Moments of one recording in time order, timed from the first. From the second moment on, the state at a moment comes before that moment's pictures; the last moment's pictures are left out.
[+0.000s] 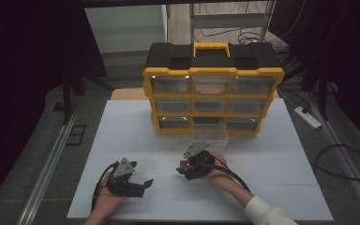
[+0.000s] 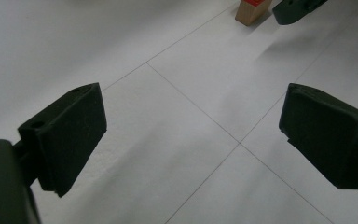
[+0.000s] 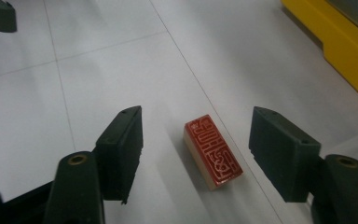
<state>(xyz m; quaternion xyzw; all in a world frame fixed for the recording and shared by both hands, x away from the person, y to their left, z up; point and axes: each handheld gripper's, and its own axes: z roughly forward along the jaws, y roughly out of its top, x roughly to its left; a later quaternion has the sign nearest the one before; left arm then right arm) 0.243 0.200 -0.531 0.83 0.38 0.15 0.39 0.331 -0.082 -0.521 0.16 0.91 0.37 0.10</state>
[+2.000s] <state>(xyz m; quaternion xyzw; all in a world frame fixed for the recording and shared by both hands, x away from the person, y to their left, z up) 0.242 0.200 -0.531 0.83 0.37 0.15 0.39 0.330 -0.106 -0.468 0.14 0.88 0.44 0.13</state>
